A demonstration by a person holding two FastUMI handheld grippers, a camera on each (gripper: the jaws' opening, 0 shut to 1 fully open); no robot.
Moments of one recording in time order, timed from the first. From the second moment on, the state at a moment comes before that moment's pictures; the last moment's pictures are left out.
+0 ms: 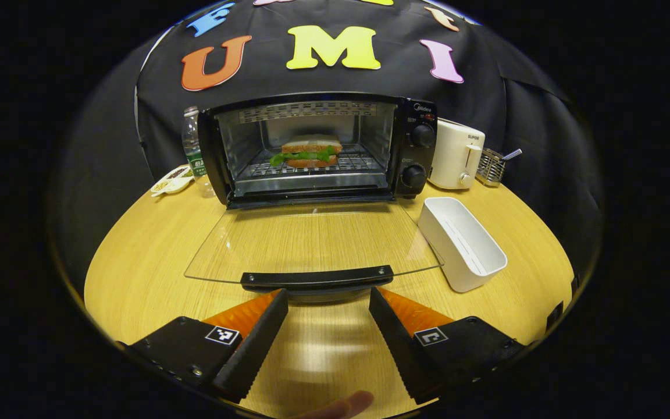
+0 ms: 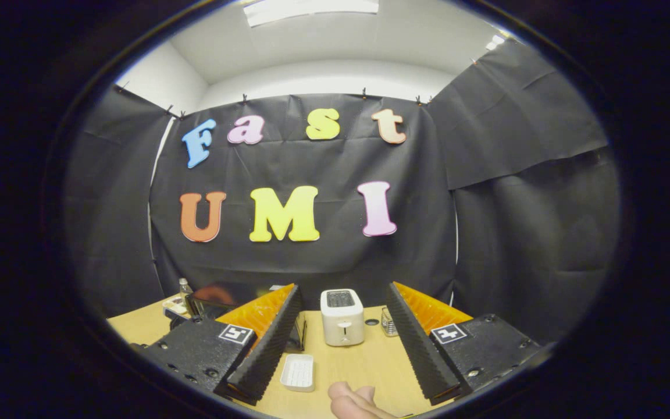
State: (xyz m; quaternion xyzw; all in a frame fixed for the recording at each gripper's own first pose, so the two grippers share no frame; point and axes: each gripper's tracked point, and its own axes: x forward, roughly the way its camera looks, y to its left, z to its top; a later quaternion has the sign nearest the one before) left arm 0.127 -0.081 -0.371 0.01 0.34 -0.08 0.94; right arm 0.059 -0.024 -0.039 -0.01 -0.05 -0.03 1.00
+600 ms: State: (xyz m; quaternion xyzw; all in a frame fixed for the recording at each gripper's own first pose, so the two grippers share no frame) left arm 0.136 -0.082 -0.366 0.03 0.34 -0.06 0.94; right arm 0.067 -0.031 -0.053 -0.01 -0.04 -0.01 1.00
